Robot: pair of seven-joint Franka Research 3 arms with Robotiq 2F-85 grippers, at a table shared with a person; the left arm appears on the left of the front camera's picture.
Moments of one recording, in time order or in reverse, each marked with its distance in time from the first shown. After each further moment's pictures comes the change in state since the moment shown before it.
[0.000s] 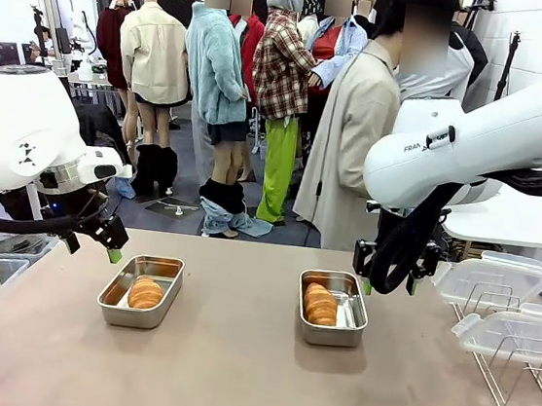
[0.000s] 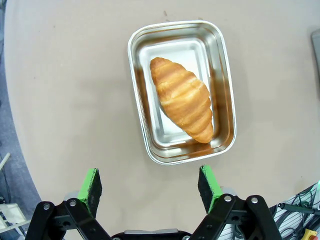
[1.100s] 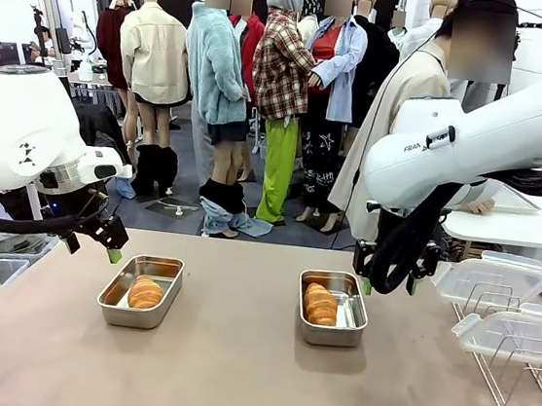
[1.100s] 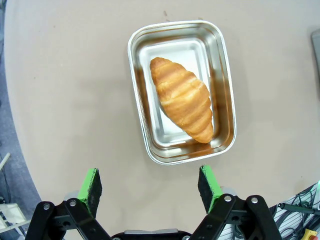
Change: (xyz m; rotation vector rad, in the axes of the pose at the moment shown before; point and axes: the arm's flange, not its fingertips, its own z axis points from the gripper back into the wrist) left arm 0.000 0.000 0.000 0.000 0.000 0.000; right arm 0.000 0.000 0.000 0.000 0.000 0.000
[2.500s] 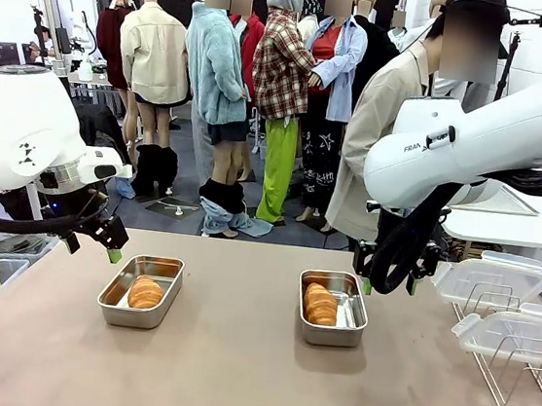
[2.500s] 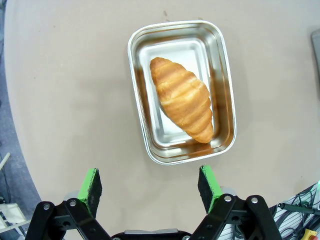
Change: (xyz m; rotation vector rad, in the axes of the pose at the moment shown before) left arm 0.000 0.000 0.000 0.000 0.000 0.000; right arm 0.000 0.000 0.000 0.000 0.000 0.000
